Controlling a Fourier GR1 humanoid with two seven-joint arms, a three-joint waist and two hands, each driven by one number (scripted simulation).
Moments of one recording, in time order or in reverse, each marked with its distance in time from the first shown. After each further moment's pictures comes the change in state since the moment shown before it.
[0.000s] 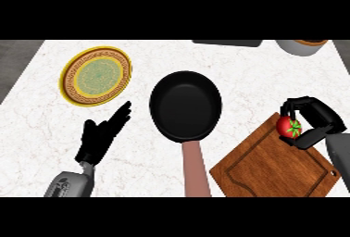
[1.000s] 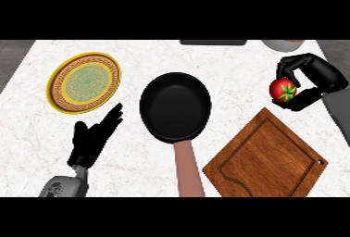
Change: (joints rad) left arm 0.034 0.008 0.045 -0.006 0.004 0.010 0.004; right arm -0.273 -0.055 0.126 -0.008 0.148 -0.182 -0.212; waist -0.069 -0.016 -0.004
